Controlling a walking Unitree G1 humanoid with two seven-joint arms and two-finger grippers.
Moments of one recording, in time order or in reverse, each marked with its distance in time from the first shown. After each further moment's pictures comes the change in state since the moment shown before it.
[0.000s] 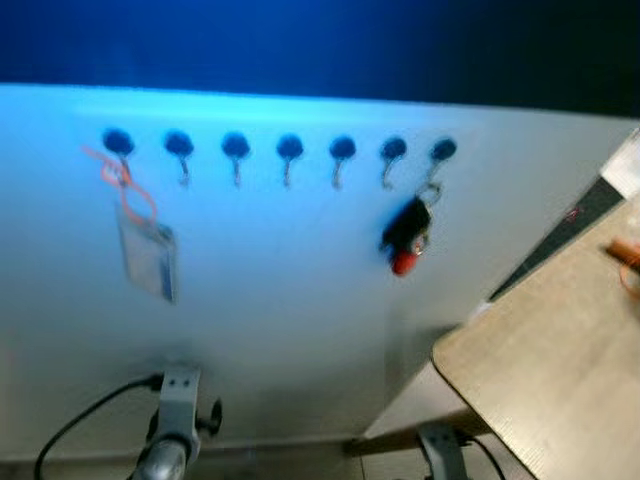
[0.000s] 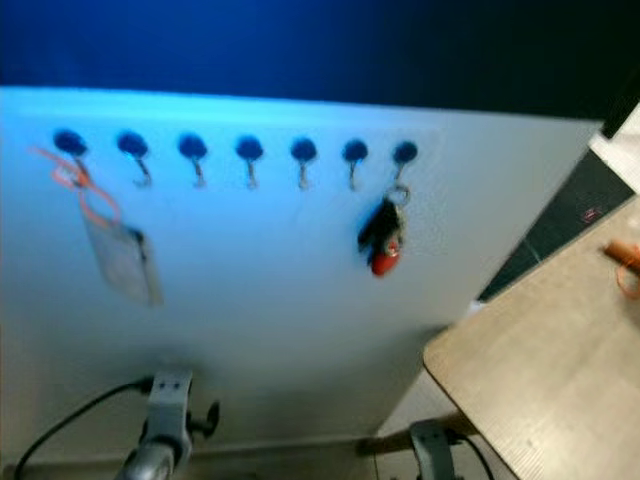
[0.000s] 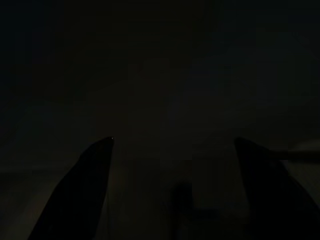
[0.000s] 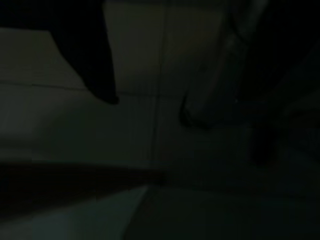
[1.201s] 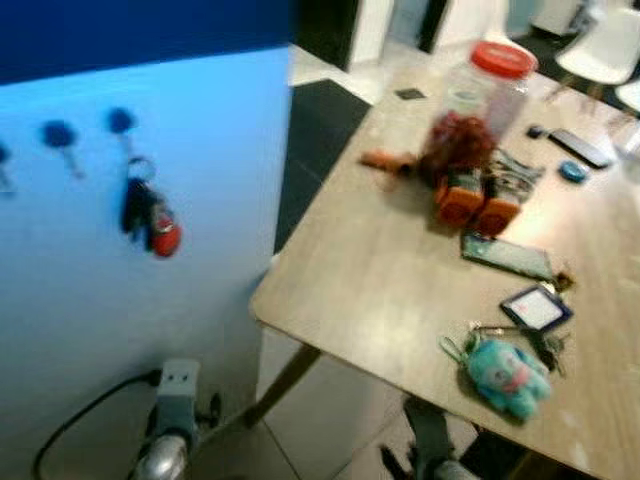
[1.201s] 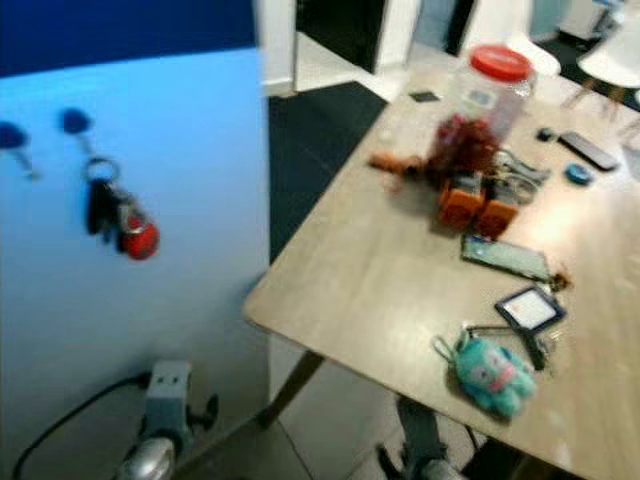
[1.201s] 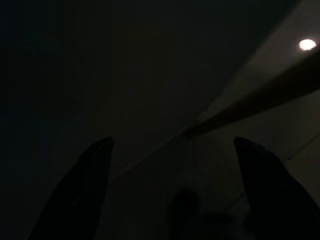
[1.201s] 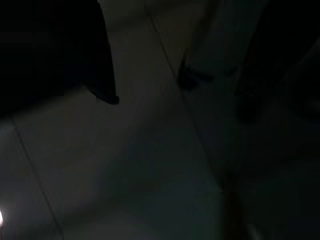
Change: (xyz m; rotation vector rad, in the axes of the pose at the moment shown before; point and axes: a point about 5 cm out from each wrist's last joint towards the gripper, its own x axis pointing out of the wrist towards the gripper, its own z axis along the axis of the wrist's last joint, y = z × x) left arm -0.002 0.001 -0.004 -0.018 0.007 0.028; right arm 0.011 0.015 0.042 -0.042 -0.130 0.050
